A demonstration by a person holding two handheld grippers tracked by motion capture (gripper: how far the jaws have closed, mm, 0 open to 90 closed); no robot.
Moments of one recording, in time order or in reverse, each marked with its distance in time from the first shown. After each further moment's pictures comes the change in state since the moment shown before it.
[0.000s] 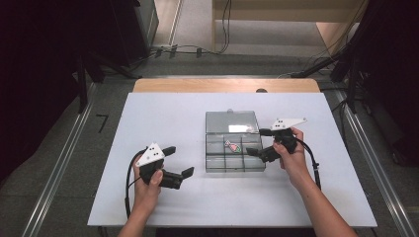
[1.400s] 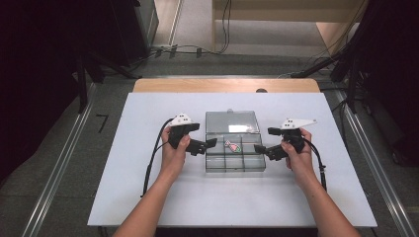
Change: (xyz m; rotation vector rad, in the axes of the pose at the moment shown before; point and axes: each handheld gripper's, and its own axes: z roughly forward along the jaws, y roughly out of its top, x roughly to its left) left arm 0.035 0.052 0.097 0.071 -0.066 -0.067; right arm -0.018 -0.014 -0.012 -0.043 -0.055 0.047
